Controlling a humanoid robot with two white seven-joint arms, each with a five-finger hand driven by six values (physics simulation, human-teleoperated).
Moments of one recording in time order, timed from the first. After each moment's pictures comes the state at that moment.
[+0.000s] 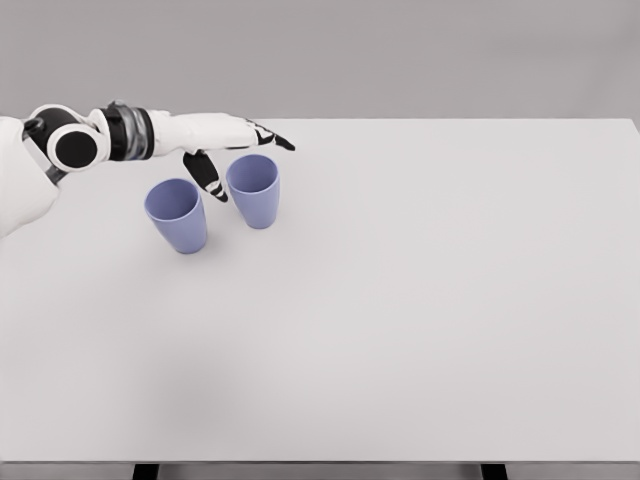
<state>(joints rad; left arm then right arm) -1.09 0.58 -1.10 -1.14 -0.11 -0.37 -0.53 -0.02 0.00 0.06 0.13 0.17 -0.18 0.61</state>
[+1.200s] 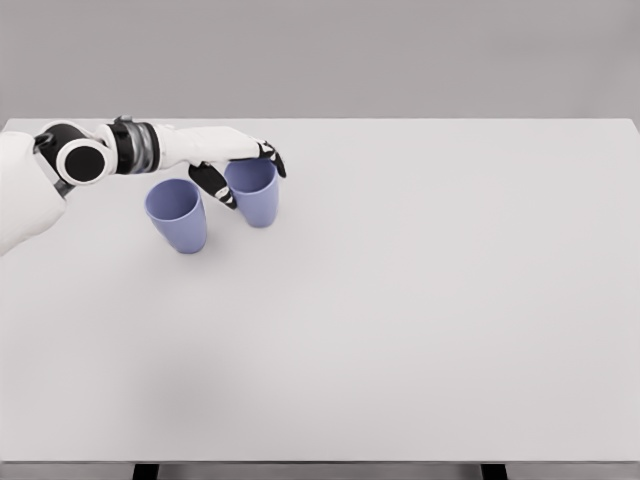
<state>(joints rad) -1.06 0.58 -1.11 -1.13 -0.11 -0.37 -0.50 -0.02 0.00 0.06 0.13 0.17 -0.18 0.61</state>
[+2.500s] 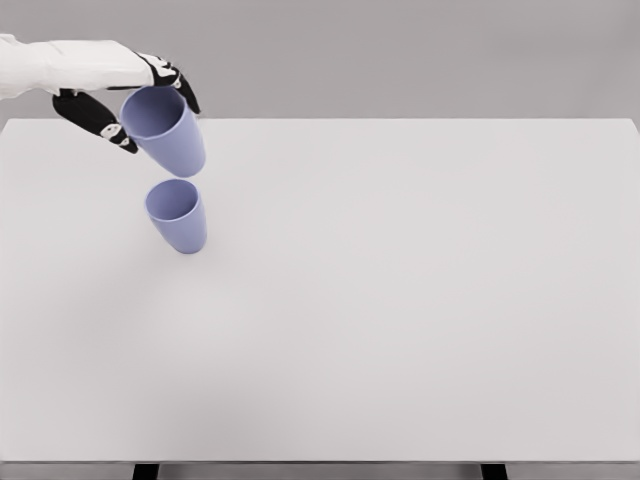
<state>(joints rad) -1.30 1.00 -1.17 -1.48 0.15 -0.37 -0.61 -0.02 0.00 0.06 0.13 0.17 -0.18 0.61</state>
